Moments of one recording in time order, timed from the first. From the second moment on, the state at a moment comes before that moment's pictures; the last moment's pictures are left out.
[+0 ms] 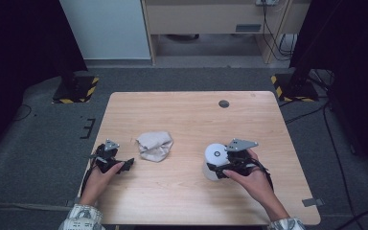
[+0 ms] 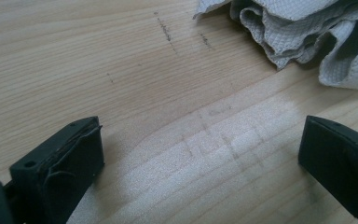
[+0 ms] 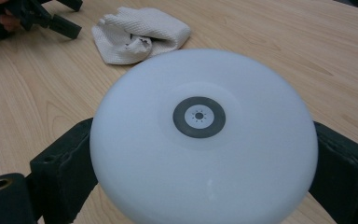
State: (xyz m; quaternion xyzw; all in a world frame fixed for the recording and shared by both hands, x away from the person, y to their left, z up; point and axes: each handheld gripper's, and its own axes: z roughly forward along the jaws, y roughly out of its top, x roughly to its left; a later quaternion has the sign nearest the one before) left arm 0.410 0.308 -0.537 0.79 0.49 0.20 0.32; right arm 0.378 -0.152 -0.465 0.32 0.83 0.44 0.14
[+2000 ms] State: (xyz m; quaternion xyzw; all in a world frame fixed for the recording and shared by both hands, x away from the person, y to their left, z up) left arm 0.415 0.233 -0.489 0.80 0.40 0.21 0.39; right arm 0.351 -0.125 -0.481 0.27 0.86 0.43 0.10
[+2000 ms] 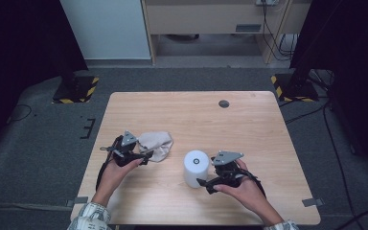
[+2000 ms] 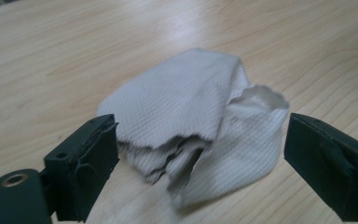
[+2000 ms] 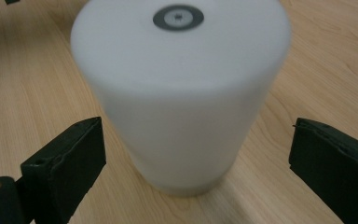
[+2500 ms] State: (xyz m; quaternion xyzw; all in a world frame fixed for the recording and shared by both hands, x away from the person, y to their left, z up) left arm 0.453 0.223 -0.489 0.81 0.40 0.19 0.39; right arm 0.338 -0.191 -0.497 0.32 0.85 0.40 0.12
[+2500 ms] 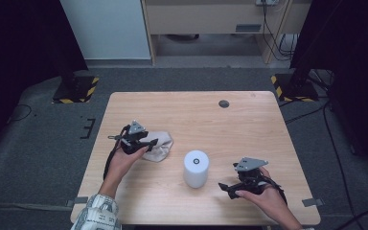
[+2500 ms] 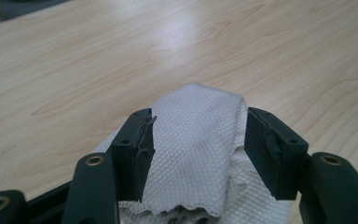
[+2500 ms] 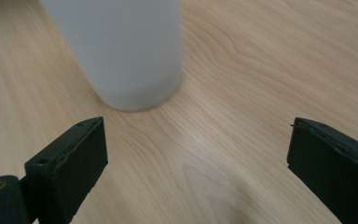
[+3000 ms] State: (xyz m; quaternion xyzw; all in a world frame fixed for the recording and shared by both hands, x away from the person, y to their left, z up) left arm 0.455 0.214 -0.516 0.83 0.41 0.14 0.35; right arm 0.350 -0.205 -0.507 0.37 0.84 0.38 0.12
